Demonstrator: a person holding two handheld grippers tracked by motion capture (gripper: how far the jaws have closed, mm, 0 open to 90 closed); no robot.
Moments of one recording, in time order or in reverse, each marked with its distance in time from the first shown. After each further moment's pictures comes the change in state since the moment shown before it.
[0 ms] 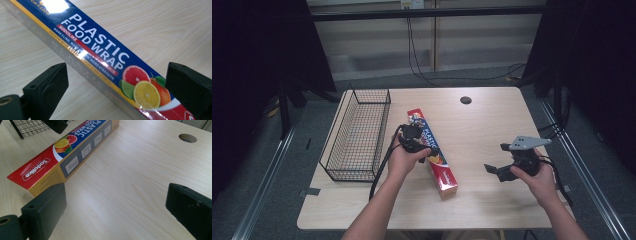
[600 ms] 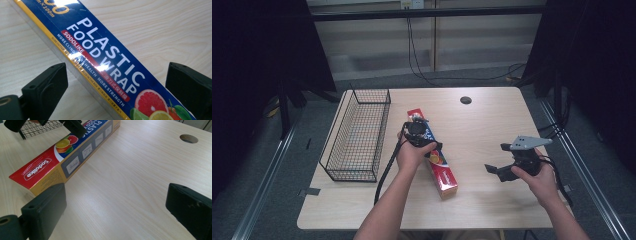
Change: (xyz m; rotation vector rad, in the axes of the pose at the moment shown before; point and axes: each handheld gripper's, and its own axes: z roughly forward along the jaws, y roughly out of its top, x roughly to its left) left arm 0.002 0.011 0.026 0.030 0.069 -0.086; right arm -0.002 -0.001 -0.001 -0.006 0.018 -0.002
